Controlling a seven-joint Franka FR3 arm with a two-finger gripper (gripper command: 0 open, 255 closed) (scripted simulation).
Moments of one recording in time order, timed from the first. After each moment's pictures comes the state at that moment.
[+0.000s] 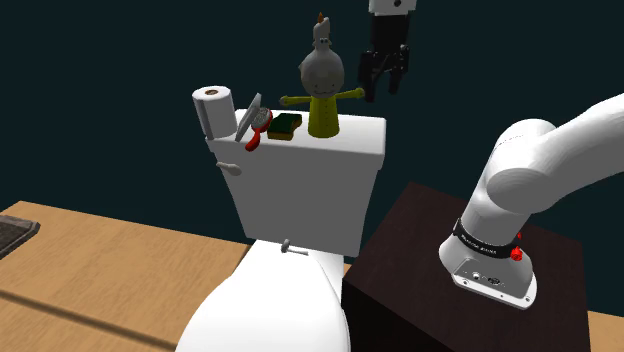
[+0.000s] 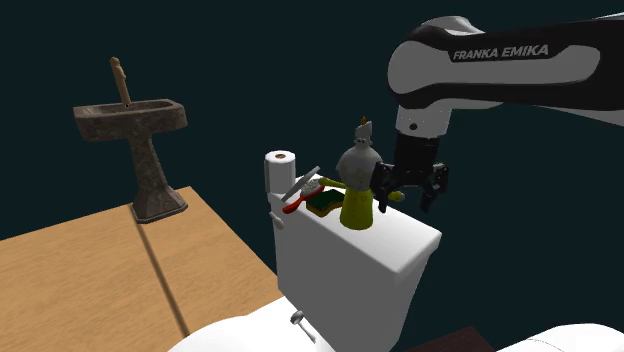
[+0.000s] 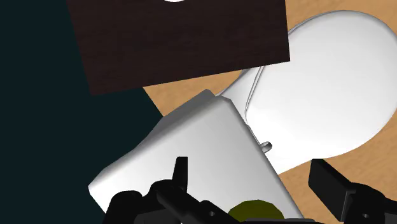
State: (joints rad) arm -0.01 -0.77 0.00 -2.40 0.07 1.58 0.17
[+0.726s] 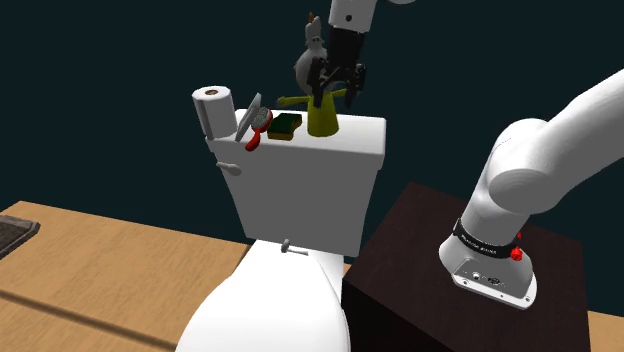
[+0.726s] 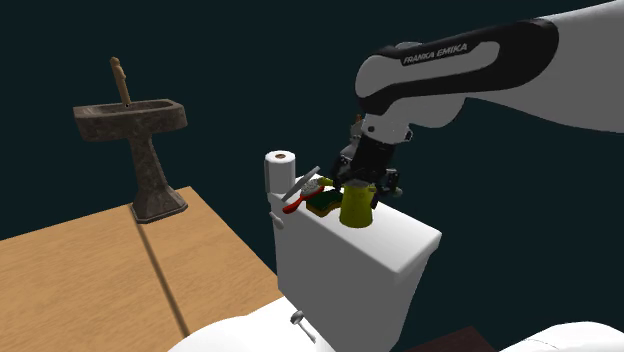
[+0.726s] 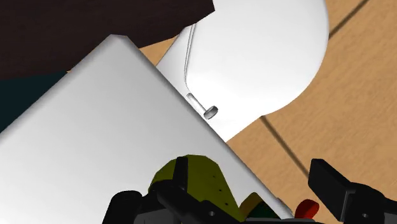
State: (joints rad) arm 0.02 -0.56 0.02 -2.36 0.29 1.86 0.29
